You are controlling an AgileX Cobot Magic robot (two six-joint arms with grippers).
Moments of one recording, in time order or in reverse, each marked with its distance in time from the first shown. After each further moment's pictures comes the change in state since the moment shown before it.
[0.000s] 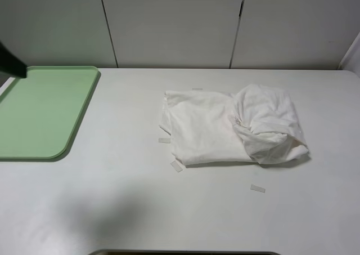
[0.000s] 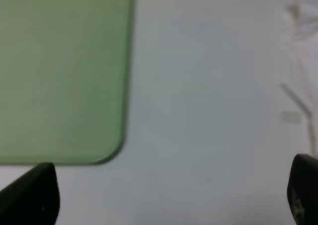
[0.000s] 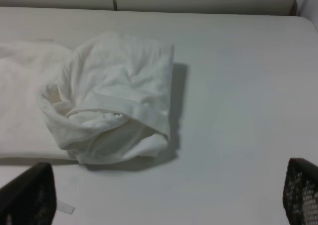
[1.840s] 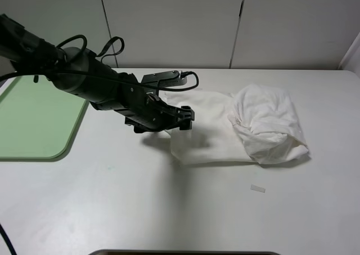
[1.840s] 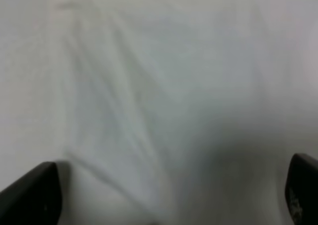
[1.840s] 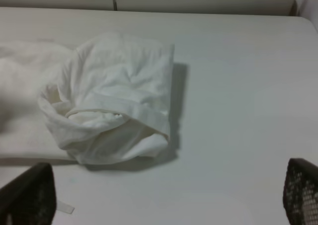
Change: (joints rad) left arm -0.612 1.156 -0.295 -0.360 -0.783 0.050; right arm 0.000 0.000 0.000 0.000 0.000 0.000
